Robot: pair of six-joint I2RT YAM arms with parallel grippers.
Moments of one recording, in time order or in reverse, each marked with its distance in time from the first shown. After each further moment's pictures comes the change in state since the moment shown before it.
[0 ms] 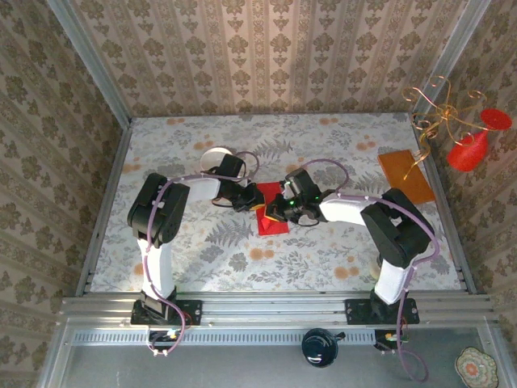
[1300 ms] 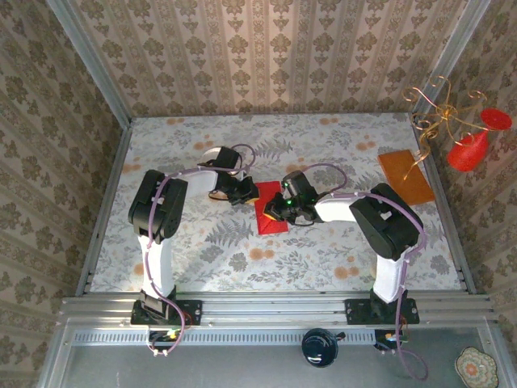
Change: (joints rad) left arm 0.046 0.042 0.097 -0.099 -0.051 0.076; right arm 0.002 0.088 0.002 0.117 0.058 0.156
